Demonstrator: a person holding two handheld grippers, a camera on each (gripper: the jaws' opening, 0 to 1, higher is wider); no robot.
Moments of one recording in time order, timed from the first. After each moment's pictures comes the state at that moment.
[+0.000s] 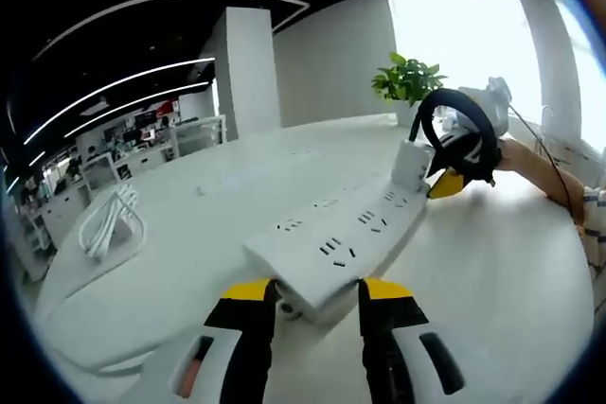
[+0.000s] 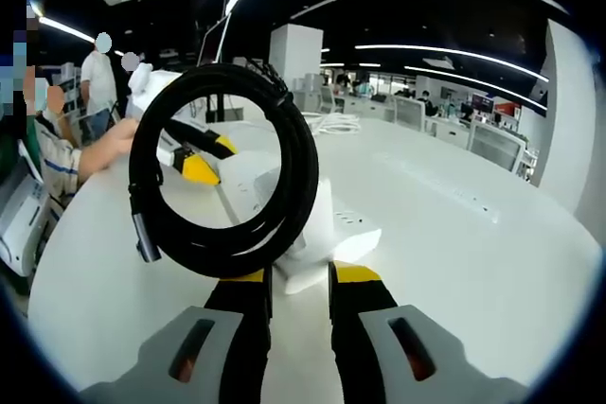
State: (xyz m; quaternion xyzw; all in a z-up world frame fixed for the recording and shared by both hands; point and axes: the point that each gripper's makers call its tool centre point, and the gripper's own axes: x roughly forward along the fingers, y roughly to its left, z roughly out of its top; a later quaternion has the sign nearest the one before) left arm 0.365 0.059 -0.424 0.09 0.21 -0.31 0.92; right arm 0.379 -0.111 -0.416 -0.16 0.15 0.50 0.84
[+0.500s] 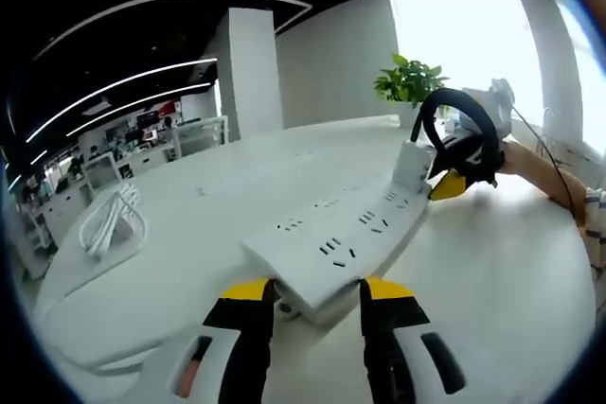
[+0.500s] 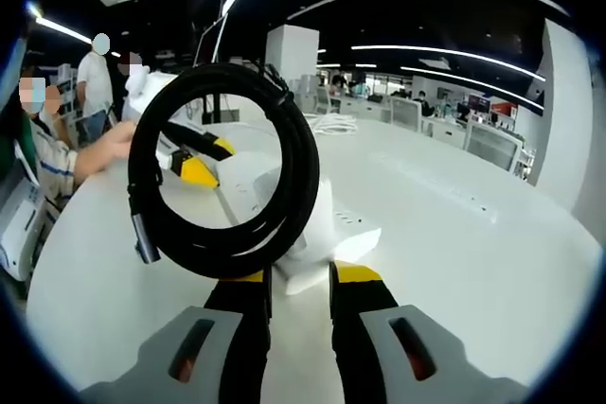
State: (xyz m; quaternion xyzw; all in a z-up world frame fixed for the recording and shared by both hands) left arm 0.371 0.061 -0.425 0.08 0.21 -0.31 0.92; right arm 0.381 -0.108 -0.417 -0.16 0.15 0.49 0.84
